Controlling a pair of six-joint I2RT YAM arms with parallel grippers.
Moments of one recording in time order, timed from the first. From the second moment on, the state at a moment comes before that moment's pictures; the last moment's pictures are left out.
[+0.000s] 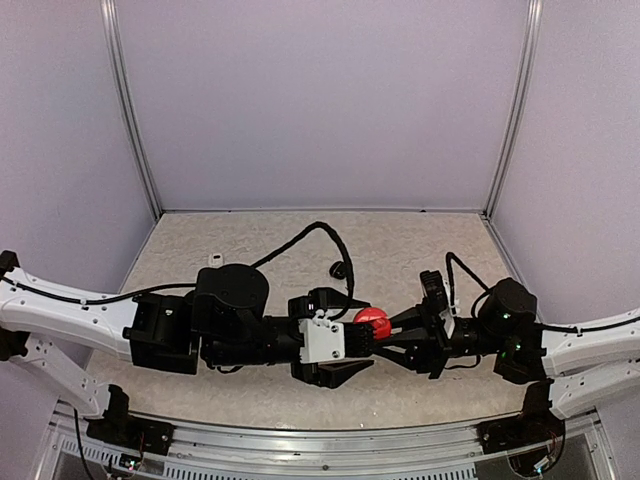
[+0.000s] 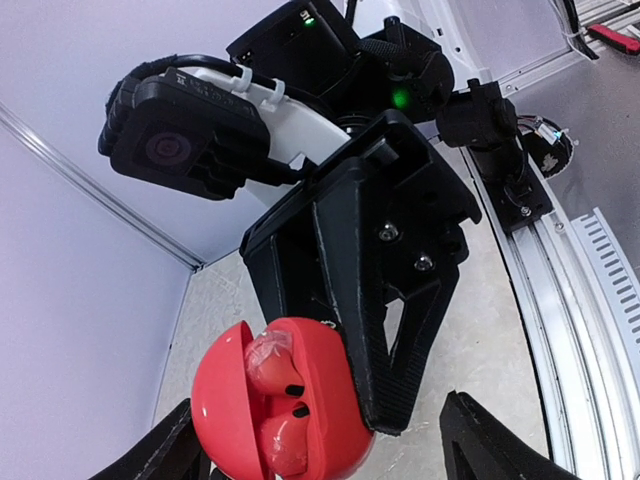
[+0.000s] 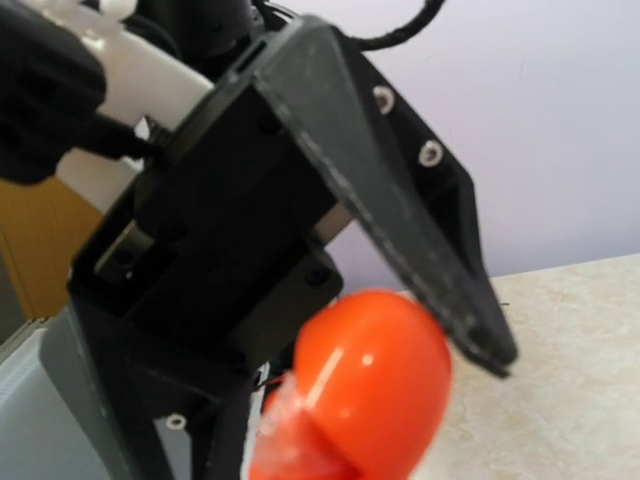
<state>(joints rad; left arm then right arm) -1.43 1.39 1.03 0.09 -0.13 0.65 1.07 1.04 0.37 0.82 -0.53 0.22</state>
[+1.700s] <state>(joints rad) -1.29 1.27 0.82 0.30 -0.23 0.49 0.89 1.04 0.36 0.61 -0.35 0.34</state>
